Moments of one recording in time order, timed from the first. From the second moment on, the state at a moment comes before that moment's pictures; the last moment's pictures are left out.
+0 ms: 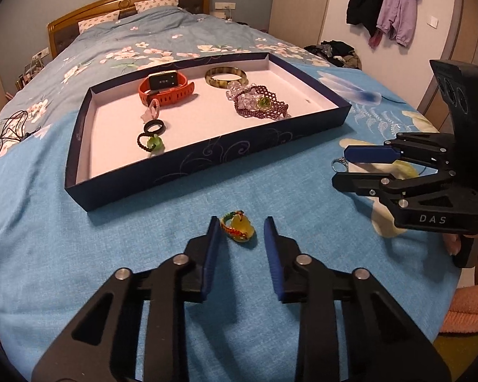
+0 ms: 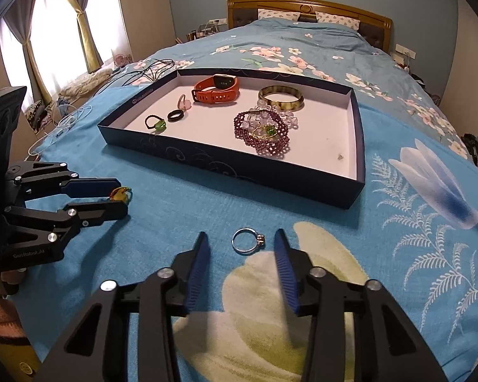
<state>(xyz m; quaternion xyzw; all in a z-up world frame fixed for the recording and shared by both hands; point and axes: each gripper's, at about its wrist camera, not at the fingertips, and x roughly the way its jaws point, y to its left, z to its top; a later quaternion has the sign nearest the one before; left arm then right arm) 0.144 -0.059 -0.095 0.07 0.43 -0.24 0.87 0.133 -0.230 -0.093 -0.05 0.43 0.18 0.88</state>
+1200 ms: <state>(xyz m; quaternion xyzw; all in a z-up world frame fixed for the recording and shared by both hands) 0.140 -0.046 -0.086 0.06 0.40 -0.22 0.89 0.128 -0.245 -0.080 0.01 0.40 0.20 0.89</state>
